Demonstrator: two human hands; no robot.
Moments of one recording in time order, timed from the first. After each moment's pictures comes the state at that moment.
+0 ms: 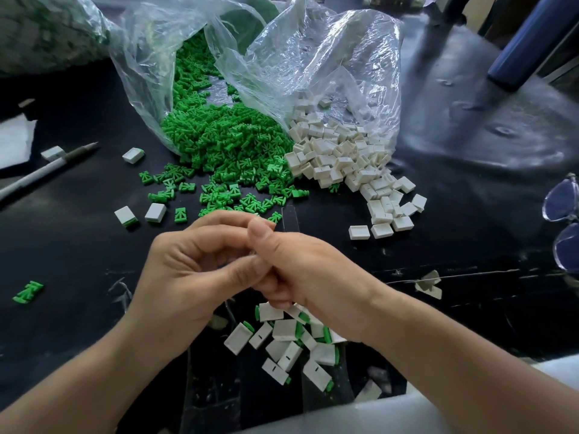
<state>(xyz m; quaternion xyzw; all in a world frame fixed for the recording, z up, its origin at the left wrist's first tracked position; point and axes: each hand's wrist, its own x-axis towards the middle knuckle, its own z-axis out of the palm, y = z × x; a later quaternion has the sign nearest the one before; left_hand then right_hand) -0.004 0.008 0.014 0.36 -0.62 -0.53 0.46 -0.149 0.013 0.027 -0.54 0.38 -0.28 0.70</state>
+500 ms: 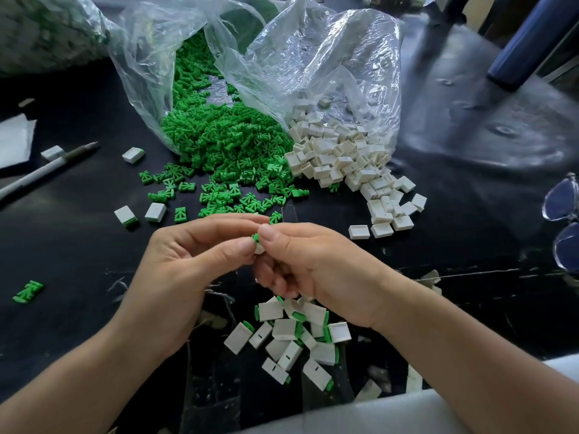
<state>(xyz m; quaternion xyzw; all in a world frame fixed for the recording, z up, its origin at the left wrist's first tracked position) 0.000 0.005 0.013 0.39 -0.53 -0.59 0.46 -0.158 0.007 0.031 -0.52 0.40 -0.27 0.70</state>
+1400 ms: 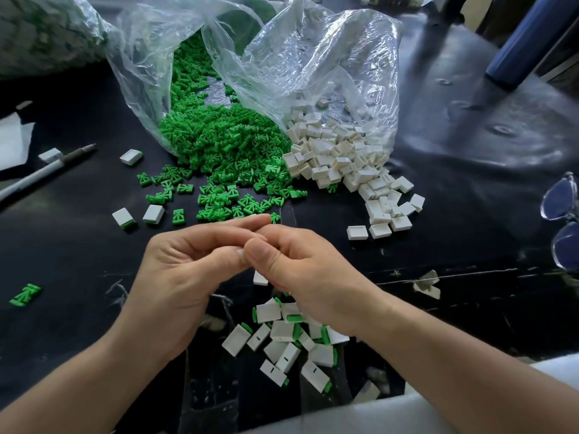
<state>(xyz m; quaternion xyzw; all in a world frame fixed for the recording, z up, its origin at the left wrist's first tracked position) -0.003 0.008 0.012 0.37 -0.52 -0.60 0.48 -0.152 0.009 0.020 -0.64 0.46 -0.30 0.54</state>
